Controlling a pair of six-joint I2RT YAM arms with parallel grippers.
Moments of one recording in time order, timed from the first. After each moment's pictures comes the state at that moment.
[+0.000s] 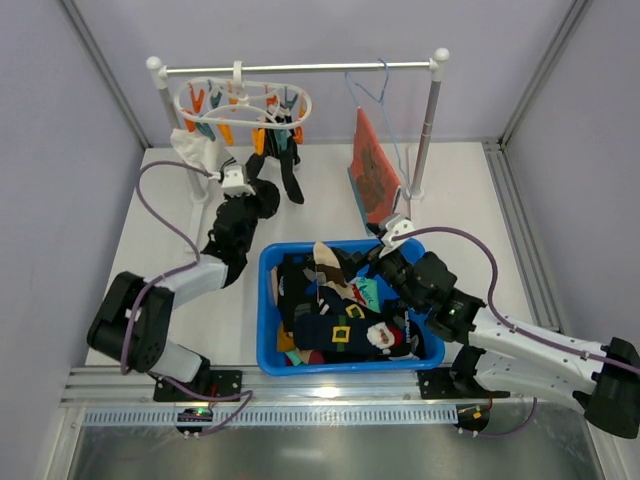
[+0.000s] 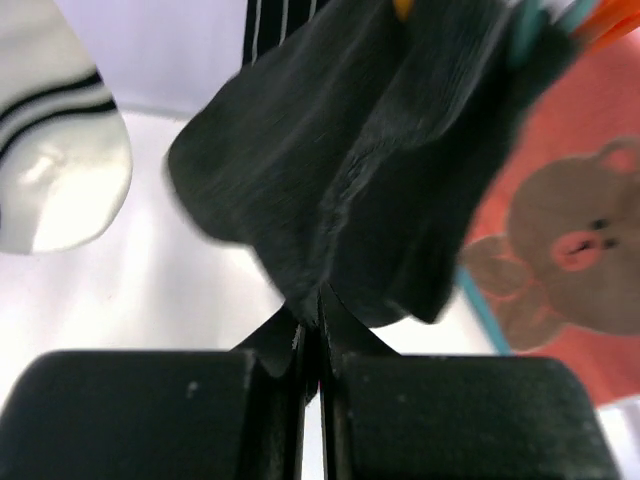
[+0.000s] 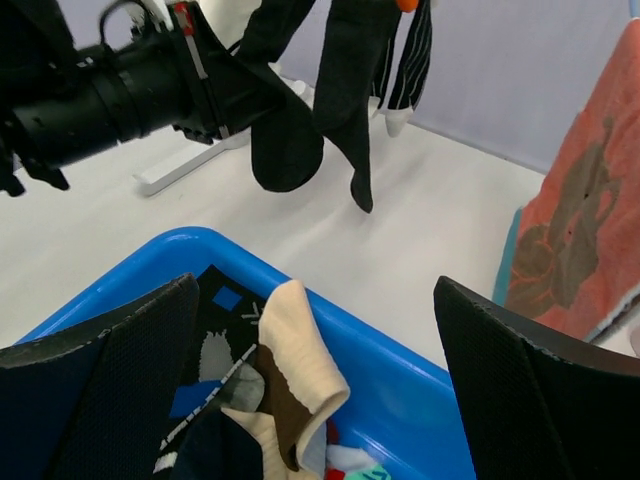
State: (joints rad) left arm -0.42 1.52 0.70 0.79 -0.29 -0.29; right arm 0.96 0.87 0.55 0.39 0.32 0.00
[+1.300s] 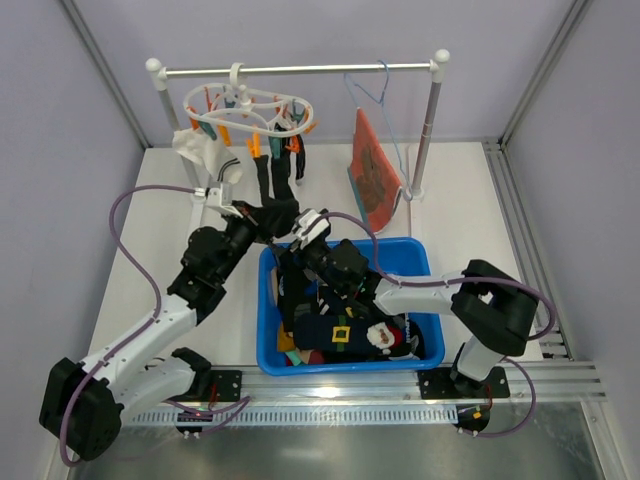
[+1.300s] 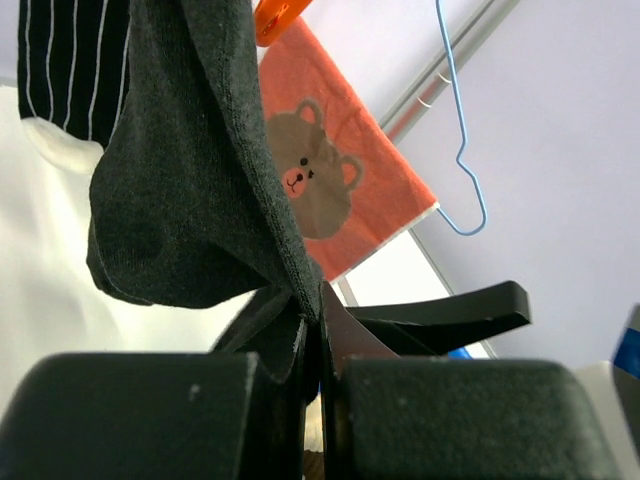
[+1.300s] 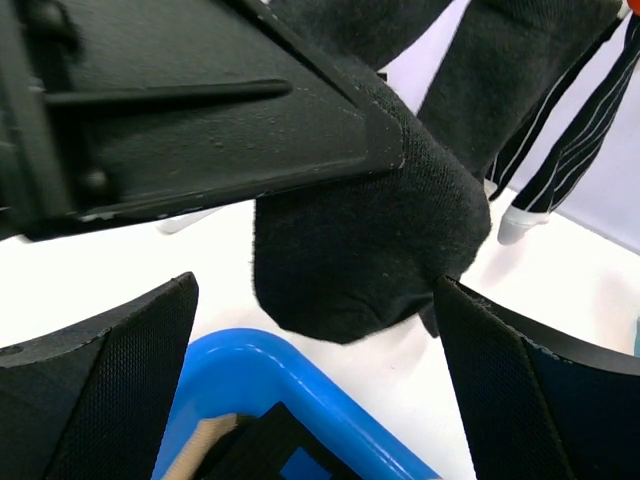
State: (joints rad) left arm -0.53 0.97 0.59 0.47 0.00 -0.59; right arm 1.05 1.64 0.83 0.94 0.31 -0.12
